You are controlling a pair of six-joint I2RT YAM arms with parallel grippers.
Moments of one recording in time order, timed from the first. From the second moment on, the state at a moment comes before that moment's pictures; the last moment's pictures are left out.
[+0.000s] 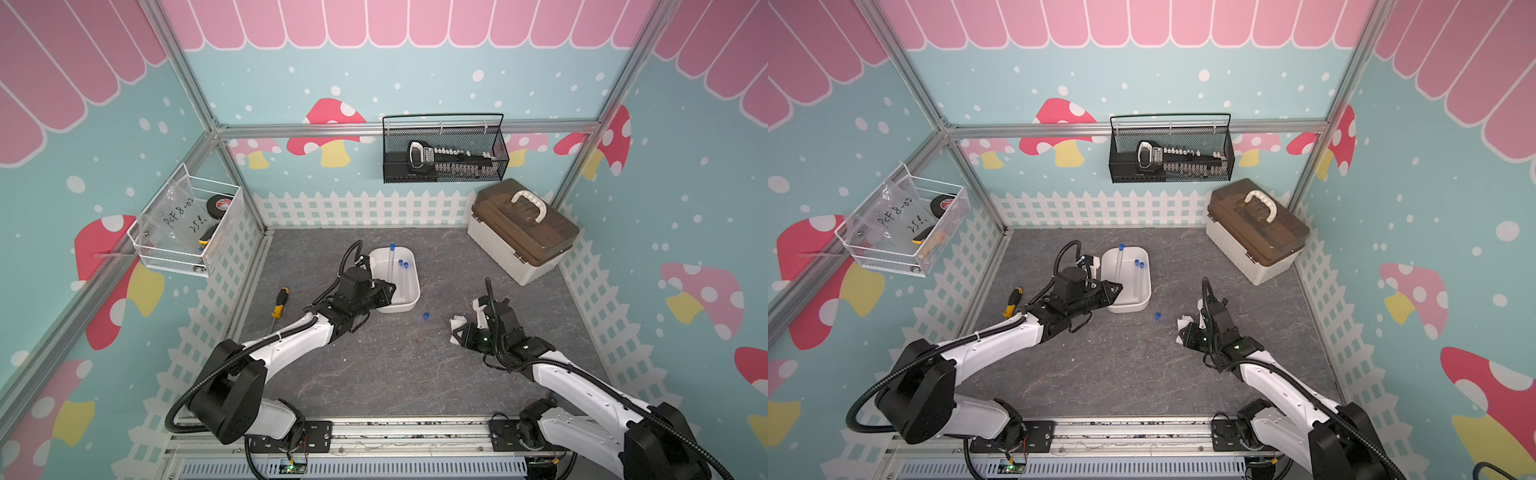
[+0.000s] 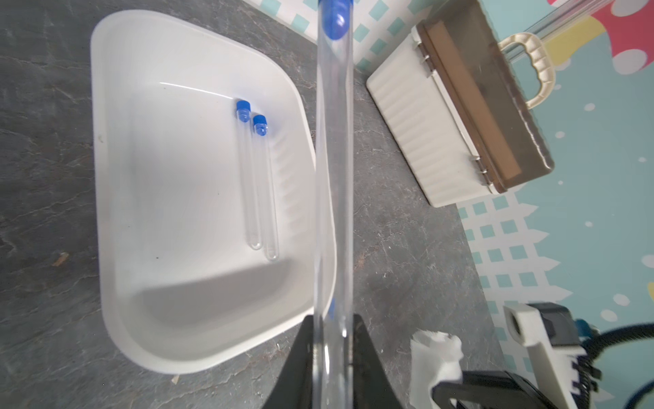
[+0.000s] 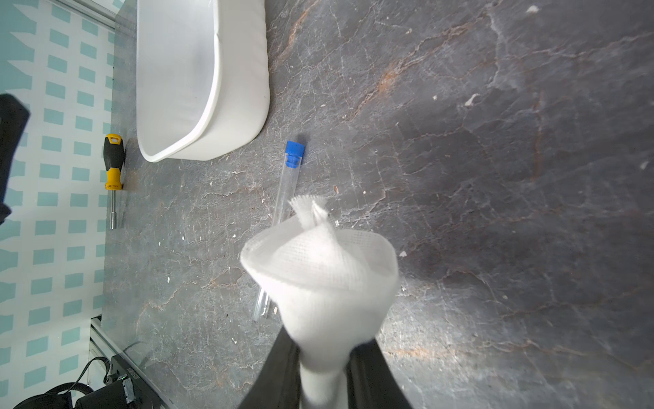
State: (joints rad) left arm -0.55 1.48 0.86 0.10 0.15 -0.75; right arm 0.47 1.02 0.46 -0.24 -0.21 0.73
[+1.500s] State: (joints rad) left arm -0.46 1.98 1.19 -0.01 0.23 -0.81; right arm 0.47 0.91 0.44 -0.29 -0.19 0.75
